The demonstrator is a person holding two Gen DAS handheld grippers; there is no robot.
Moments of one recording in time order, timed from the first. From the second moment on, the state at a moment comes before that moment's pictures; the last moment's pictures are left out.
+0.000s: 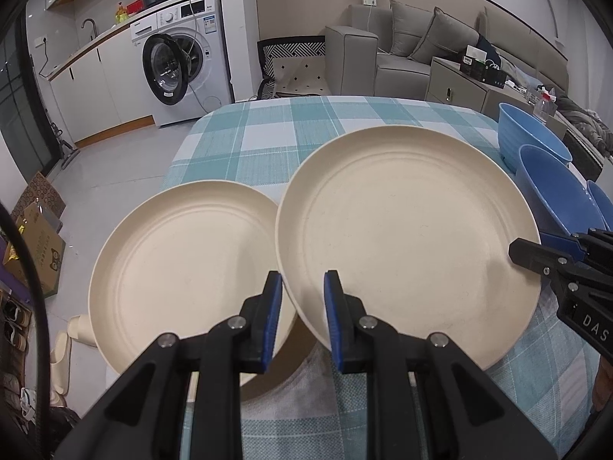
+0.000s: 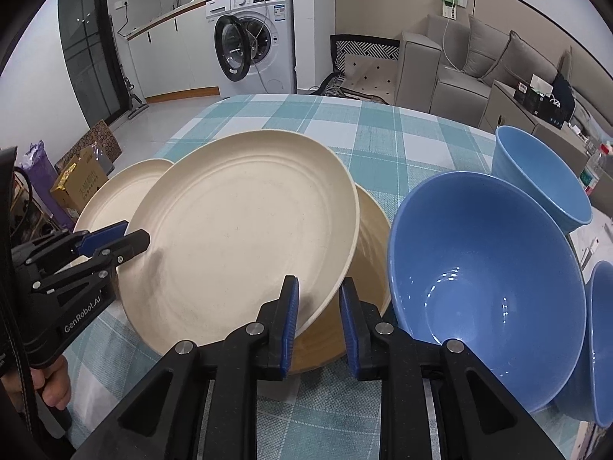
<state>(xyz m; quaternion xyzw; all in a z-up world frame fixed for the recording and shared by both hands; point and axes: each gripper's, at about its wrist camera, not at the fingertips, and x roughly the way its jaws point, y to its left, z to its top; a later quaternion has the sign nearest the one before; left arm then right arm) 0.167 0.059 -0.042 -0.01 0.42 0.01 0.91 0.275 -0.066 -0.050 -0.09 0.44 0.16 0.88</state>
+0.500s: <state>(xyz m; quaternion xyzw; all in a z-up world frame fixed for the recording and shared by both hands) 0.179 0.043 -0.049 0.00 0.42 -0.01 0.91 0.270 -0.064 -0.057 -0.14 0.42 0.12 0.89</state>
